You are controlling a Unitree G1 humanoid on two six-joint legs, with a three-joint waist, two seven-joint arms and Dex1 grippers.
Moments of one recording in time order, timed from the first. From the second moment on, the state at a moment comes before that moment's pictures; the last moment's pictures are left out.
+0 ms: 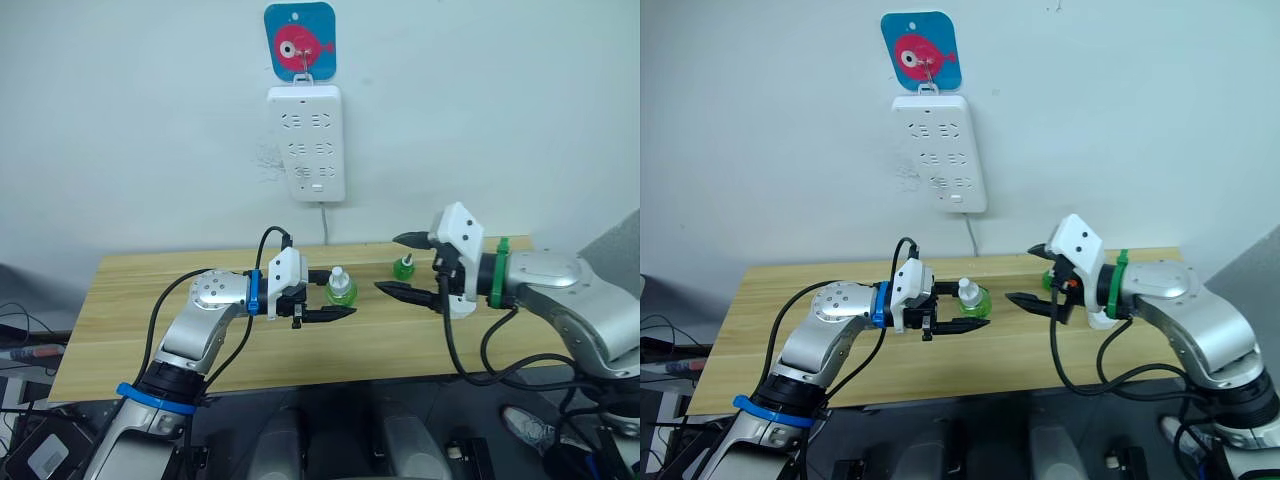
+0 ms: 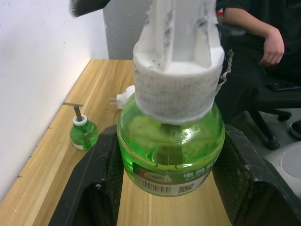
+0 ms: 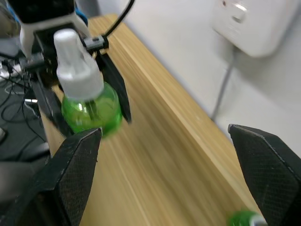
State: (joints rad) left arm -0.40 0.49 -0.19 0.02 -0.31 0.12 -1.21; right arm -0.45 -0.76 0.09 -0.55 0.54 0.86 0.79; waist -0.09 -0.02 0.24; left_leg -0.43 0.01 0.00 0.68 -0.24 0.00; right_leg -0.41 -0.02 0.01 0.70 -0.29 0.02
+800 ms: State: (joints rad) left arm -0.41 0.51 -0.19 0.03 -0.29 0.10 -1.24; right arm -0.52 -0.50 0.20 -0.59 0.63 0.94 0.65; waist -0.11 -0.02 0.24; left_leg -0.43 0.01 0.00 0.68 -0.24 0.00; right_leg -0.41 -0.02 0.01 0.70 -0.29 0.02
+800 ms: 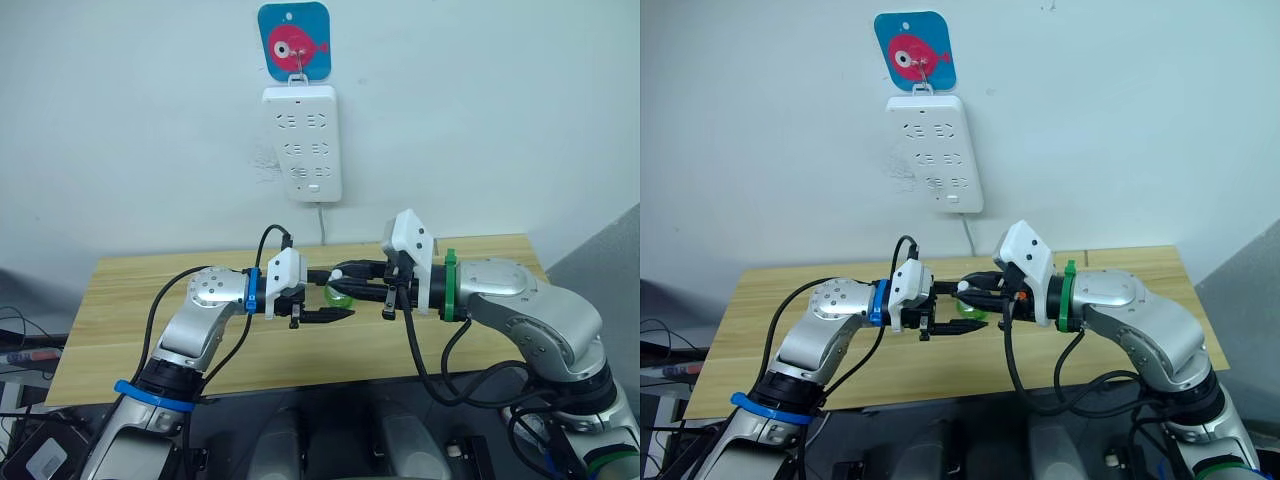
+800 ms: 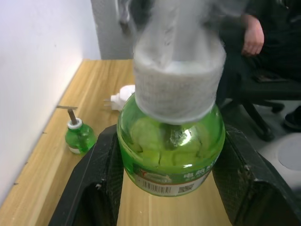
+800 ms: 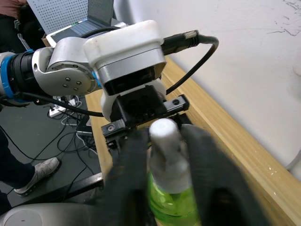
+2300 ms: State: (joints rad) left arm -0.31 0.62 -0.19 -0.02 -0.19 0.17 -1.17; right arm -0.19 -0.31 0.16 0.09 0.16 0.09 0.56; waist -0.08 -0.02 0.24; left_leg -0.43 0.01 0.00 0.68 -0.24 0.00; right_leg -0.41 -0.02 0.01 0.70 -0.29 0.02
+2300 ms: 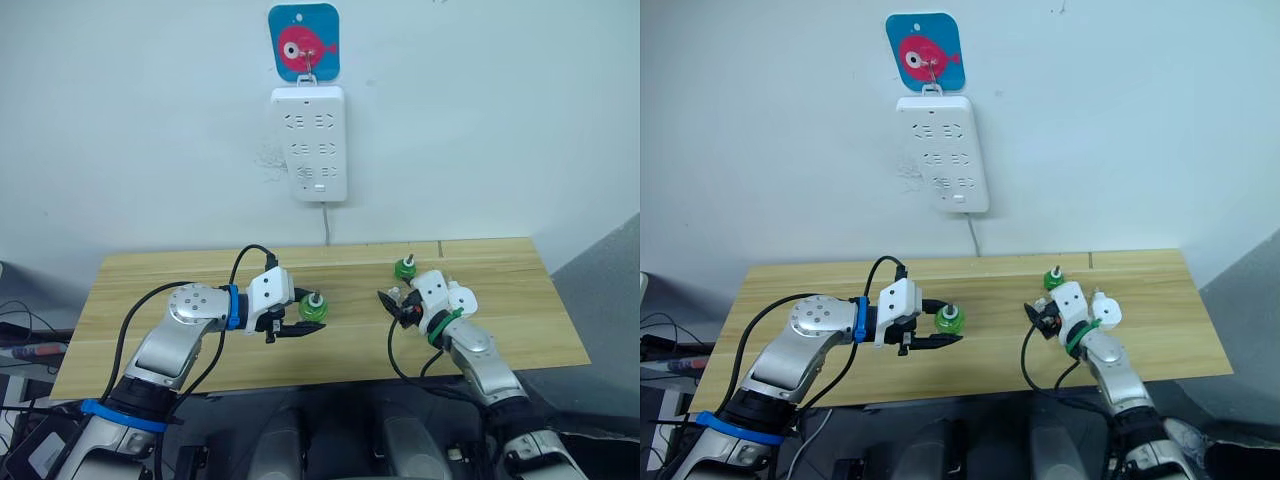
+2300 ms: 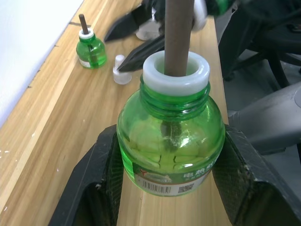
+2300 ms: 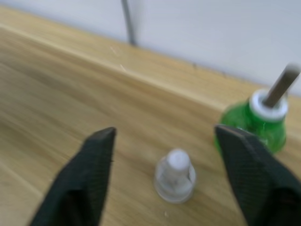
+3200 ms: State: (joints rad) left arm -0.43 0.54 -0.23 0.00 -0.25 0.20 -1.23; right arm -0.36 -0.42 0.30 -0.42 0.40 0.62 0.72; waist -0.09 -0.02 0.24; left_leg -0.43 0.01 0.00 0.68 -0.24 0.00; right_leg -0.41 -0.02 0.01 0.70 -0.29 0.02
